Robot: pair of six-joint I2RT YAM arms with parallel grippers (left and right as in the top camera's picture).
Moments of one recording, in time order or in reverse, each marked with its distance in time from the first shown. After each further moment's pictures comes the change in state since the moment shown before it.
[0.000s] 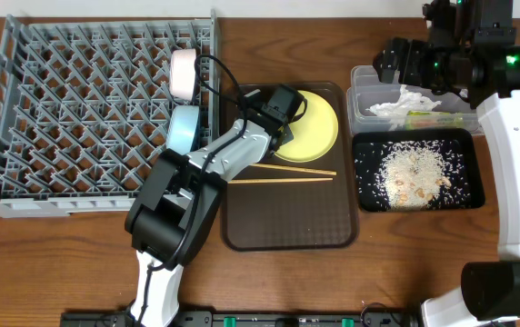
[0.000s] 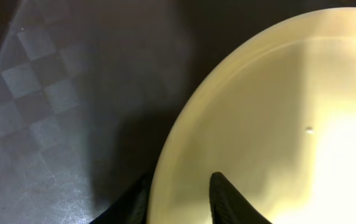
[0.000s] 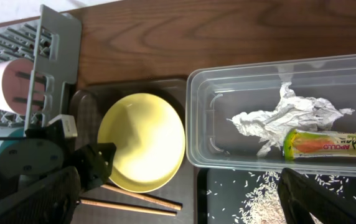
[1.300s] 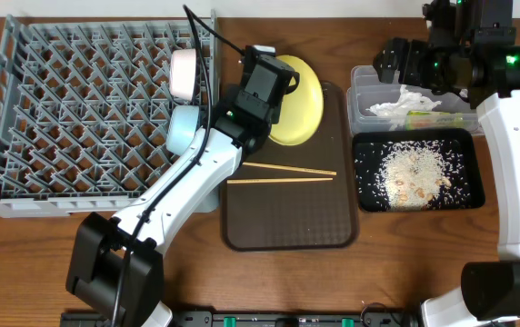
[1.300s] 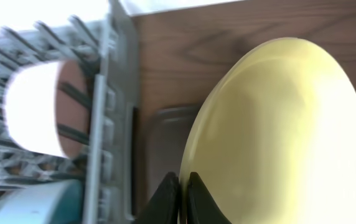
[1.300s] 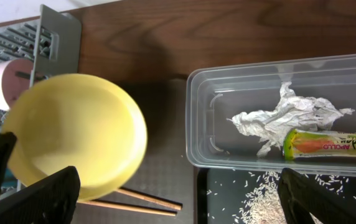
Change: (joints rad) left arm 0.000 -0.365 -0.002 -0.003 -0.237 0.706; right arm 0.000 0.000 0.000 0.000 0.000 0.000
